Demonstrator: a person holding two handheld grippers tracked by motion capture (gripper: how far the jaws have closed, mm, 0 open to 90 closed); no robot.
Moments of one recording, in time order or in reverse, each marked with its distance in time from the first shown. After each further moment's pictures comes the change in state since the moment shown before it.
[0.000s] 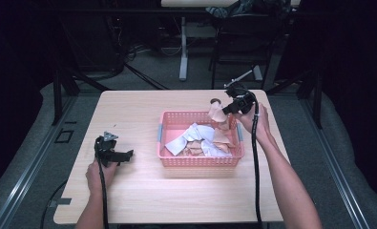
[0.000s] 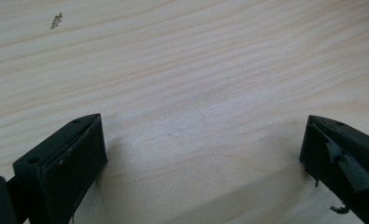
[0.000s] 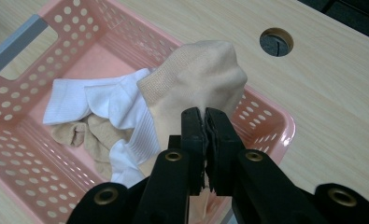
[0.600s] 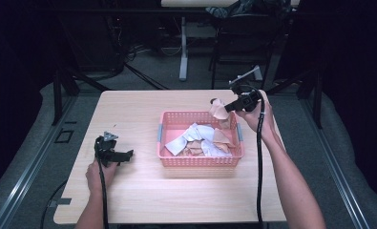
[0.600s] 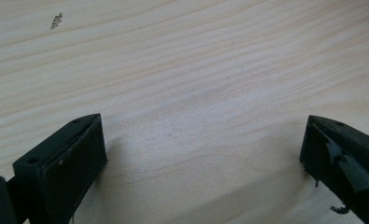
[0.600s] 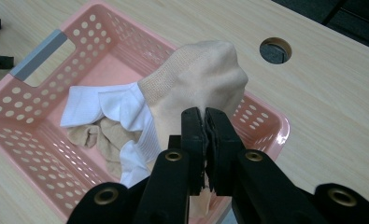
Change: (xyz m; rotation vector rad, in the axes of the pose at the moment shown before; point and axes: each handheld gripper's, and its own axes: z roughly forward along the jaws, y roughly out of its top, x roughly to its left) left arm 0.000 0.000 0.000 -0.001 0.000 0.000; right arm -0.005 -0.001 -0.020 -0.037 0.031 0.016
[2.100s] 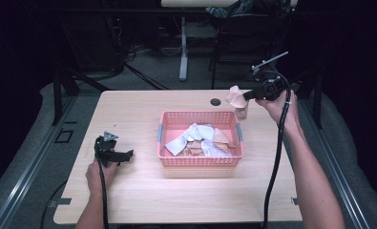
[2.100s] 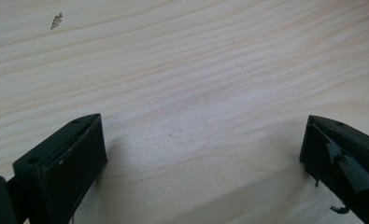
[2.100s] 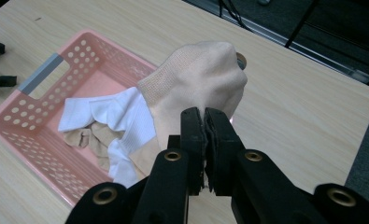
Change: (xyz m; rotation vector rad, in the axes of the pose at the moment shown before) left arm 0.000 0.000 0.000 0.001 0.000 0.000; right arm -0.030 0.001 -0.067 -0.062 -0.046 0.033
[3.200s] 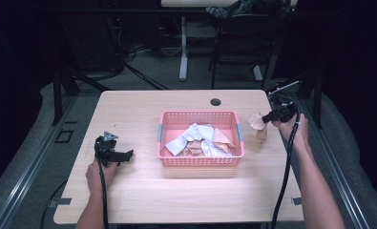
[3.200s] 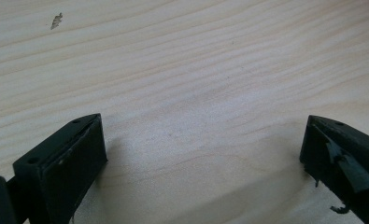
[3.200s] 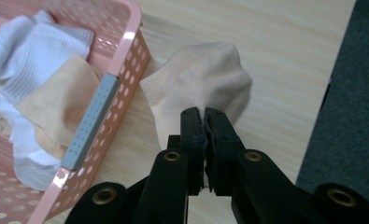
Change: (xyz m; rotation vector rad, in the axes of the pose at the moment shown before) left arm 0.000 0.000 0.000 0.000 0.000 0.000; right arm -0.074 -0.085 0.060 0.191 -0.079 0.197
